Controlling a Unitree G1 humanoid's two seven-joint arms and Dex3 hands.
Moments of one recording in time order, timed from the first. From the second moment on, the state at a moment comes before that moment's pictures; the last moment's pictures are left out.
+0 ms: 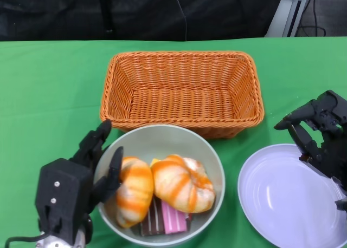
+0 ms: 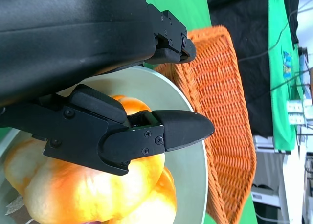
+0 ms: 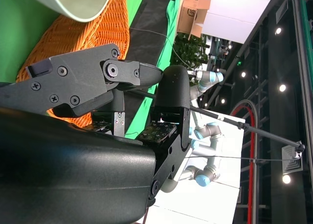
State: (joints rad) left arm -0.03 -0.04 -0.03 0.11 0.00 0.04 -0.02; right arm -0.11 -0.04 -0.10 0.25 0.23 -0.67 0.33
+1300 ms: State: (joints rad) left arm -0.09 0.02 0.06 0.29 0.06 -0.36 0.06; right arm -0.11 -0.04 -0.10 0.26 0.23 -0.69 0.34
